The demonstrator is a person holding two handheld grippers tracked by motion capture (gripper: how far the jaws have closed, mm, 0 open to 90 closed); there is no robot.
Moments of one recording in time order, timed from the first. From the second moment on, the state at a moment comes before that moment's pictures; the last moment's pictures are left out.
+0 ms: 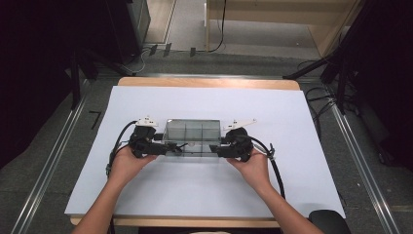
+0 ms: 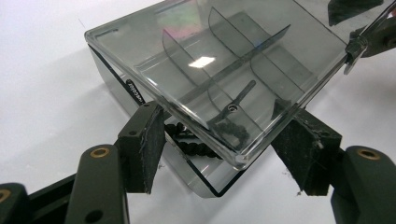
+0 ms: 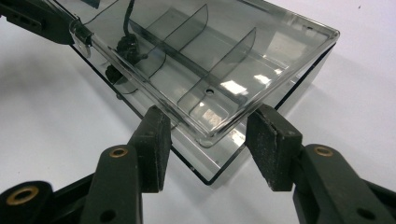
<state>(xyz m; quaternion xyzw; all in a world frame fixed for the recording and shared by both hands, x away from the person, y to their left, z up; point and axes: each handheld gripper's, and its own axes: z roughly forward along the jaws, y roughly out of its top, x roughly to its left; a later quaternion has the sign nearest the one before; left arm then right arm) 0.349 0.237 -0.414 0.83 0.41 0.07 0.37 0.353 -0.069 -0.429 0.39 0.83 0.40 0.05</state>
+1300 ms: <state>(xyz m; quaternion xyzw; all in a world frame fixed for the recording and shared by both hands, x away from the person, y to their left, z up) 0.346 0.238 -0.424 0.84 0.41 0.07 0.34 0.342 -0.065 -0.430 0.38 0.84 0.38 0.09</state>
